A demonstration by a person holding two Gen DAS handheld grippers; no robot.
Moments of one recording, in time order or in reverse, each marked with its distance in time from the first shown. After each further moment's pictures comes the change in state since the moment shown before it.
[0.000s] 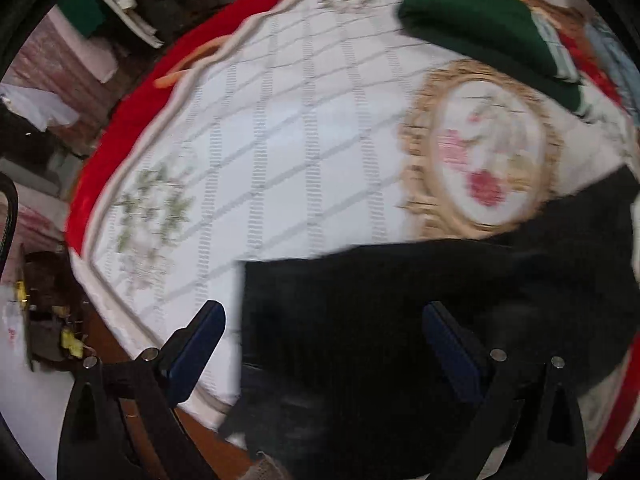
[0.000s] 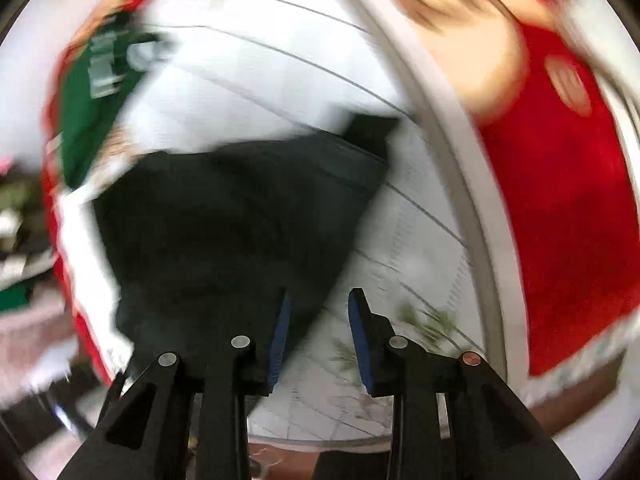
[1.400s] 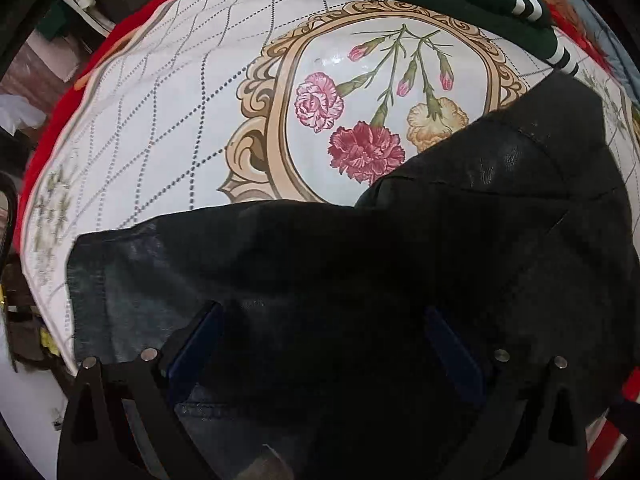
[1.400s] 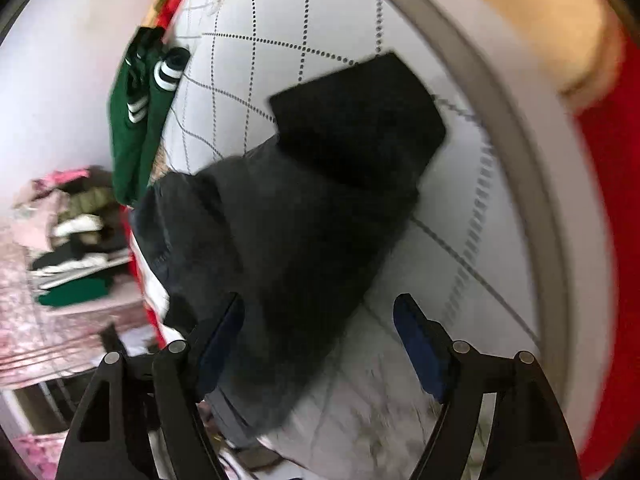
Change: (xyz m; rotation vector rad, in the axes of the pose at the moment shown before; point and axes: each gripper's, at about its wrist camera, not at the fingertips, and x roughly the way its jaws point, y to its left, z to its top) left arm 0.061 -0.114 0.003 0.014 0.050 -0.048; right arm 0.089 -0.077 0.035 0.066 0.026 0.376
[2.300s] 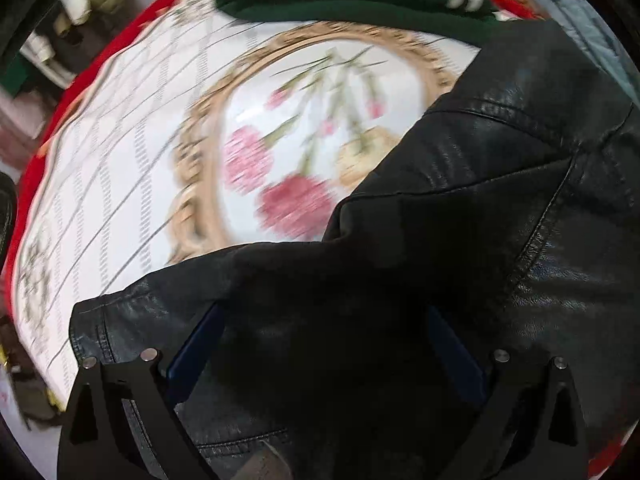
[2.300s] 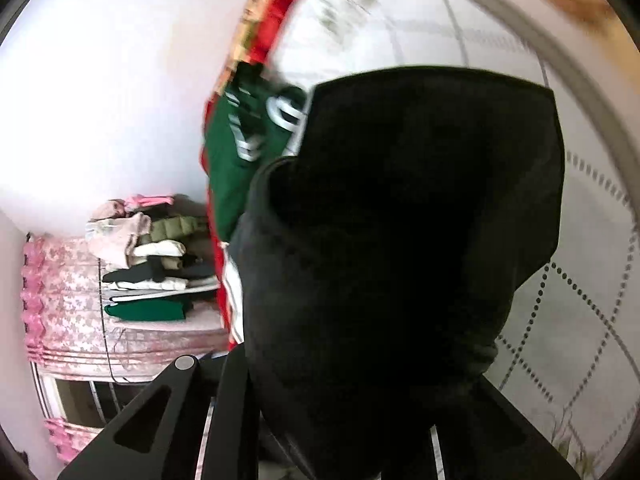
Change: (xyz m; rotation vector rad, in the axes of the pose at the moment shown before) left arm -0.004 -0.042 0.034 0.174 -0.076 -0.066; right arm -0.002 0.095 0.010 -0.060 -0.175 0.282
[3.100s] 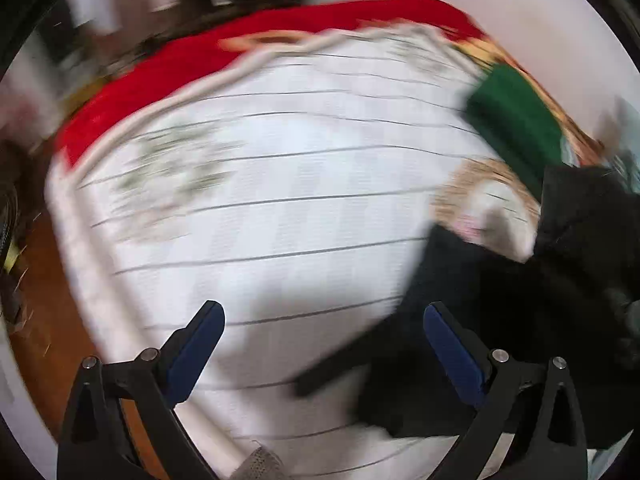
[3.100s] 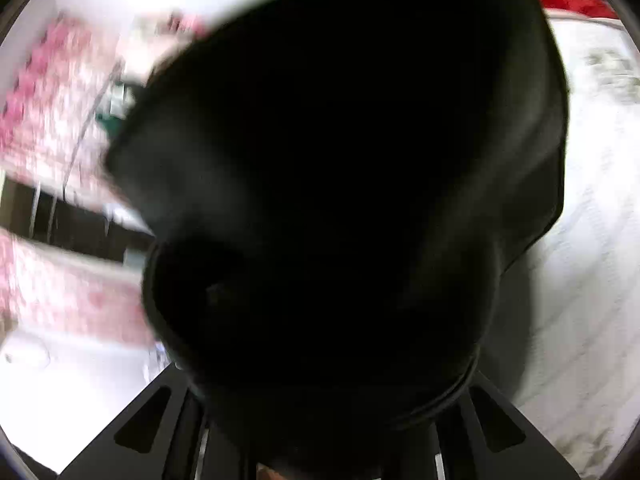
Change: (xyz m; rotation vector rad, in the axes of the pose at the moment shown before) left arm -0.108 0.223 -0.101 -0.604 -0.101 -0.007; right arm 0.158 0.235 -0.134 -0.606 0.354 -0.133
